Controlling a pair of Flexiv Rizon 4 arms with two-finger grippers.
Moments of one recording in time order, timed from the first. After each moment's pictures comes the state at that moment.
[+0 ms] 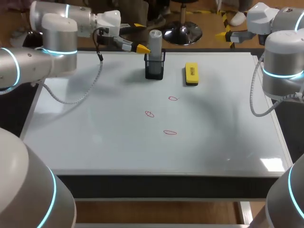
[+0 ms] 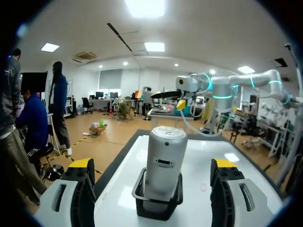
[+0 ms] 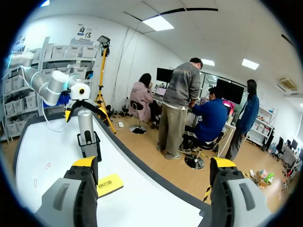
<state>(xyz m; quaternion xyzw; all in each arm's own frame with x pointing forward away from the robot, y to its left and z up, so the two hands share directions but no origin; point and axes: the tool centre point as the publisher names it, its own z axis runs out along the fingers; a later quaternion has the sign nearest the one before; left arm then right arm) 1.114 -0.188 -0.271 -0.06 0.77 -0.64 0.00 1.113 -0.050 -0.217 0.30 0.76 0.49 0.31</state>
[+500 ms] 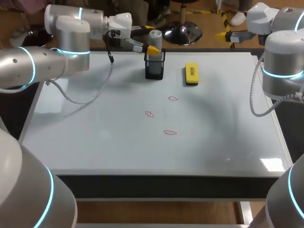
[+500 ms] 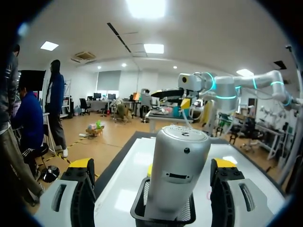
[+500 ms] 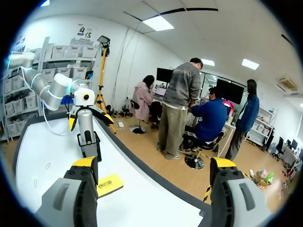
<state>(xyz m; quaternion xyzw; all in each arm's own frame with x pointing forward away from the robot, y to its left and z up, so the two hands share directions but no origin) 1.122 -0.226 -0.283 -0.06 0.76 -0.65 -0.01 1.113 -0.050 -0.217 0.30 0.76 0.49 0.31</state>
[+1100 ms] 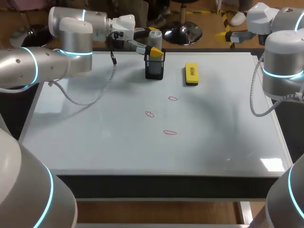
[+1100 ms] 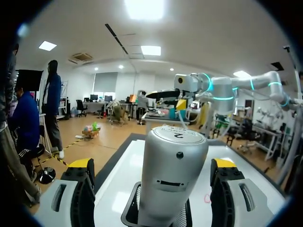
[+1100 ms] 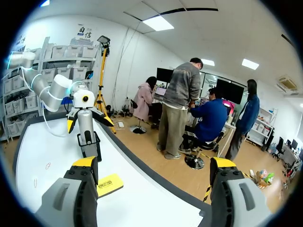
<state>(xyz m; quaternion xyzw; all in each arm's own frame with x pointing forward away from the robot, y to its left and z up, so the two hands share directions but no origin) 1.112 -0.238 -0.284 -0.05 0.75 -0.66 -0.02 1.113 -0.050 -0.217 0.30 0.76 0.49 0.31</state>
